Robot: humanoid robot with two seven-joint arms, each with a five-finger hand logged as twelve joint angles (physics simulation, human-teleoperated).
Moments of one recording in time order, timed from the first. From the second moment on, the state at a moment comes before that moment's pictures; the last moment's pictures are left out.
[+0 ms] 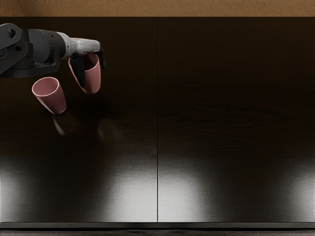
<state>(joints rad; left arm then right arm) -1.34 0.59 -0.30 -1.36 1.20 -0.45 0.61 -0.04 0.00 0.19 0.27 -0.12 -0.29 -0.15</state>
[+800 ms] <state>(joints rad) -1.38 0.74 -0.30 -1.32 1.15 -0.48 0.61 -0.04 0.00 0.19 0.27 -0.12 -0.29 -0.15</state>
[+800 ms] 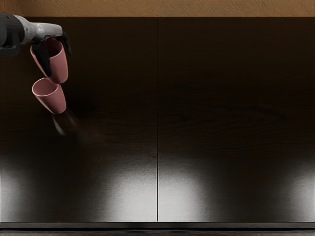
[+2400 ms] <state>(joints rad) -1.30 0.71 -0.28 -1.22 1.13 -0.45 0.61 -0.04 0.00 0.19 0.27 -0.12 -0.29 -0.15</state>
